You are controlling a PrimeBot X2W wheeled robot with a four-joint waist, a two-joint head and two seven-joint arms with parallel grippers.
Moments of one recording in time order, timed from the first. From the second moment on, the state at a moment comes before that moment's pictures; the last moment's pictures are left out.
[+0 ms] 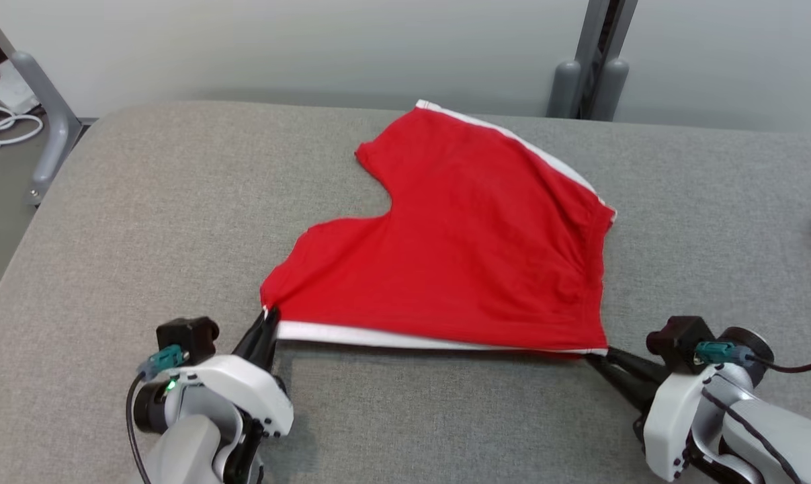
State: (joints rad) left arm -0.45 0.11 -0.46 0.85 -0.69 -0.06 -0.25; right arm -0.64 -0.60 1.22 0.47 0.83 0.13 -0.23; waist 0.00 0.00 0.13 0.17
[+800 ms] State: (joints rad) left arm -0.17 0.22 -0.44 0.46 -0.74 0.03 -0.16; right arm -0.49 -0.78 1.25 0.16 0.92 0.13 -0.10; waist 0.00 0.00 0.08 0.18
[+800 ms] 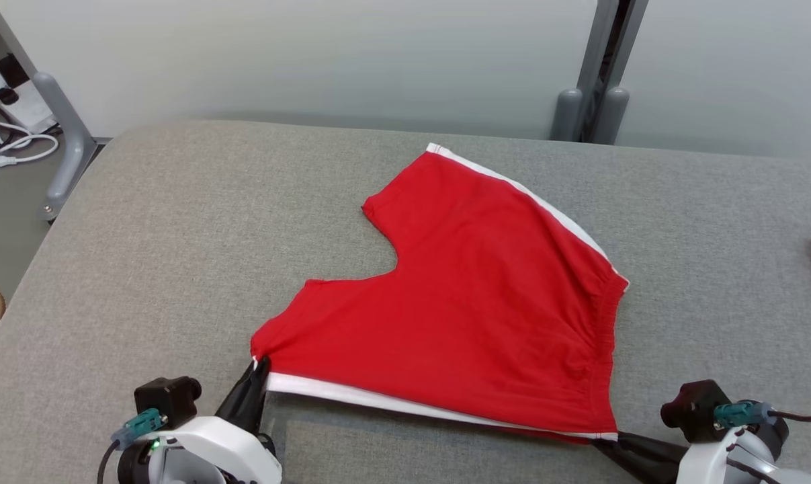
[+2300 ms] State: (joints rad) left arm -0.86 0.48 -0.43 0.53 -0.69 0.06 0.33; right arm -0.75 -0.29 0.95 0.33 0.98 0.13 -0.09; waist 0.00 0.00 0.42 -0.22
